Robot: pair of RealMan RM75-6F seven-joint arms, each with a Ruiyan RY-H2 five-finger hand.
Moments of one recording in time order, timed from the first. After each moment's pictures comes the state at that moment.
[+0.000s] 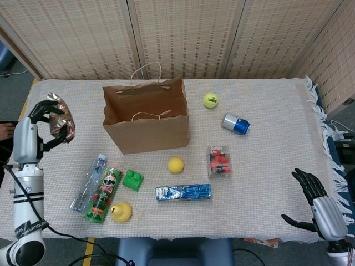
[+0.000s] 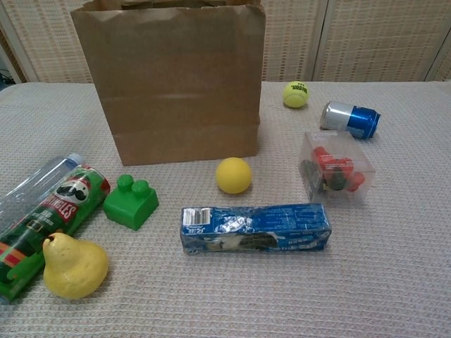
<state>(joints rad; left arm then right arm) -0.47 -1.17 -0.62 -2.08 0.90 1.39 0.21 0.01 -1.08 -0.06 -1.65 -1.72 1.59 0.34</state>
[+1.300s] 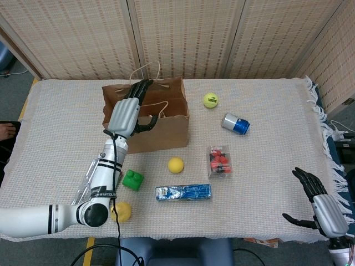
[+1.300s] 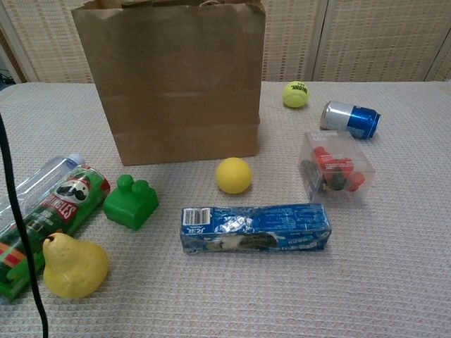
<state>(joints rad) -1.04 -1.42 -0.58 -1.82 0.59 1.24 0.48 0.03 -1.05 -0.06 -1.67 -1.68 1.53 0.38</state>
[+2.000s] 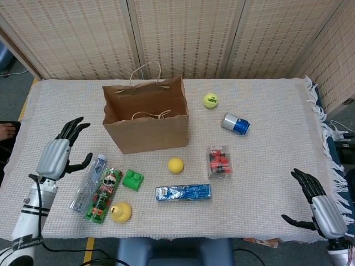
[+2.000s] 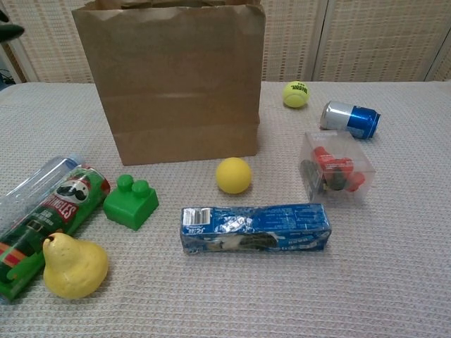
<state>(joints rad) -0.50 -1.01 -0.20 -2.05 1.14 1.30 0.11 0.03 -1.06 -0.07 -1.67 -1.69 1.54 0.37</state>
